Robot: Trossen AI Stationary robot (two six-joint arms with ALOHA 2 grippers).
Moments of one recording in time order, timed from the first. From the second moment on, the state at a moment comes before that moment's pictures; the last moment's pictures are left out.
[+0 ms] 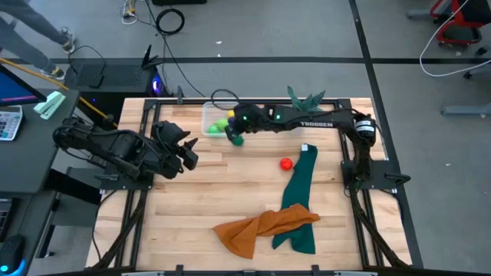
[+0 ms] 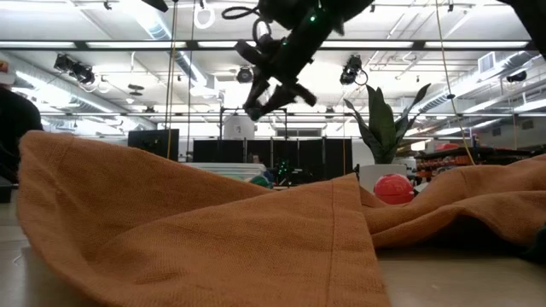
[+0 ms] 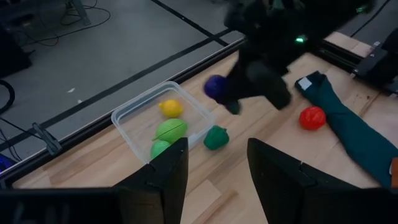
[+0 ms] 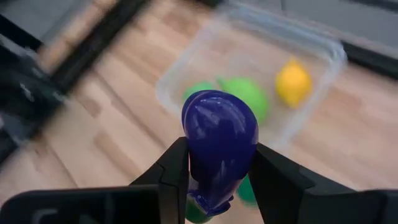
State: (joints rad) left arm -0.37 1.18 1.35 -1.17 -0.94 -0.98; right arm -0.23 1.90 1.64 -0.50 0.20 0.66
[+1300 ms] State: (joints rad) left arm -0.36 1.18 1.35 -0.98 -0.95 -0.83; right arm -0.35 2.03 1.67 -0.29 -0.06 0.41
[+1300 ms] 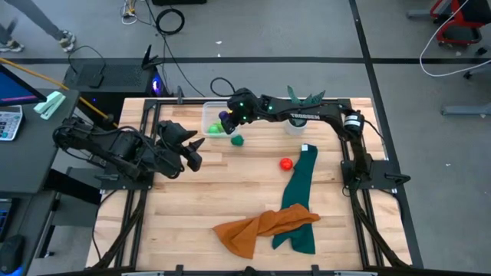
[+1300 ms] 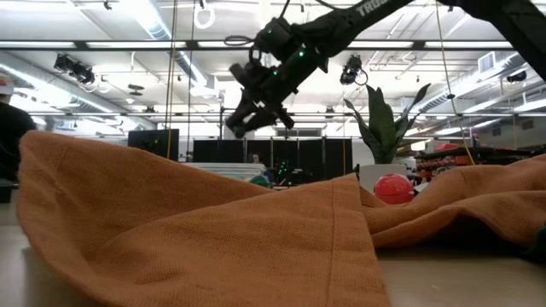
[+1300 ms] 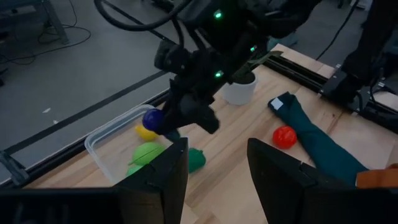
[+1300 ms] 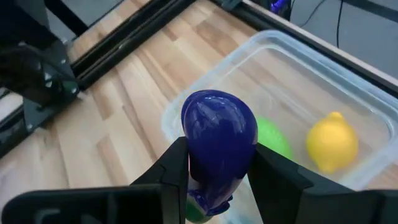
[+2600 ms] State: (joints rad) left arm -0.36 1.18 1.35 -0.96 -0.94 -0.82; right arm -0.39 2.12 1.67 -0.36 -0.02 0.44
